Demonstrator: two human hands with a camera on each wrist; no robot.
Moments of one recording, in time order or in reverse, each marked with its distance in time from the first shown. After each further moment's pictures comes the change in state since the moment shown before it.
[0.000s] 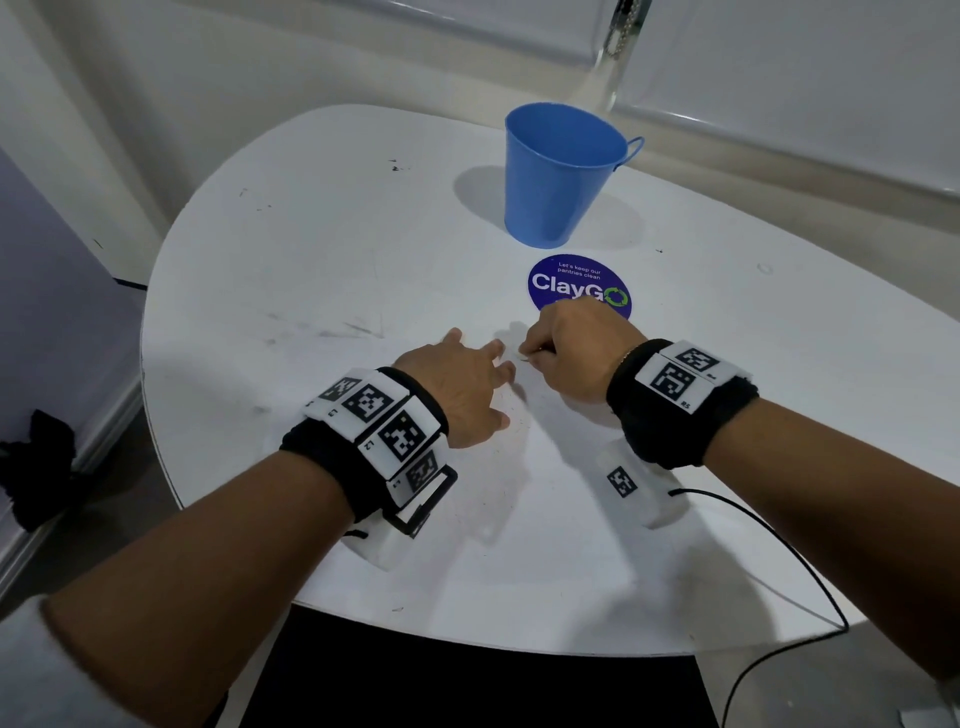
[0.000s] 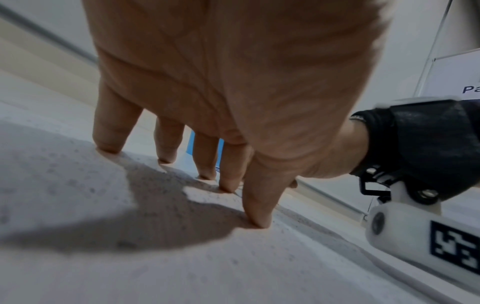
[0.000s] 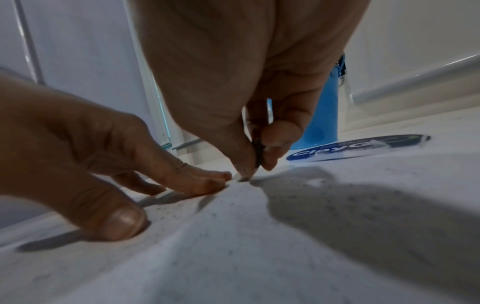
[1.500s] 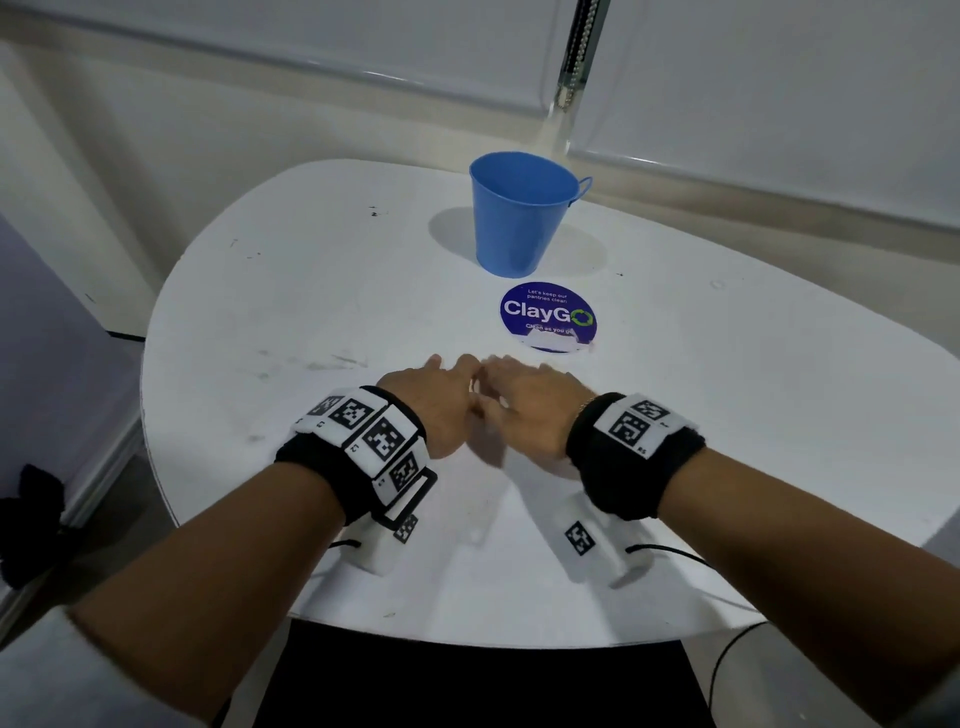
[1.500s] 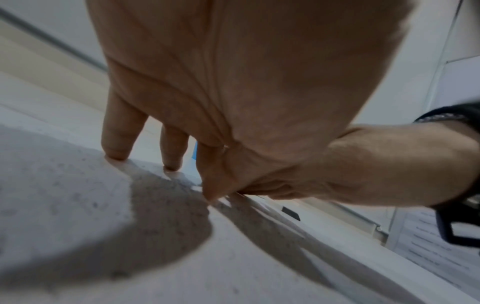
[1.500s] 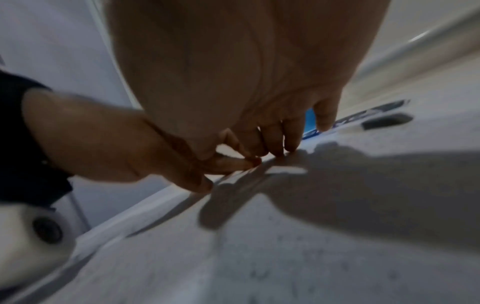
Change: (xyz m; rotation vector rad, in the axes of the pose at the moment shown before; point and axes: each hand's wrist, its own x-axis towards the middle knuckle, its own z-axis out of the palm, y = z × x) left_hand -0.013 0.004 0.000 -0.239 0.183 -0.123; right_hand -0.040 -0.027 0.011 0.029 -0.151 -0.030
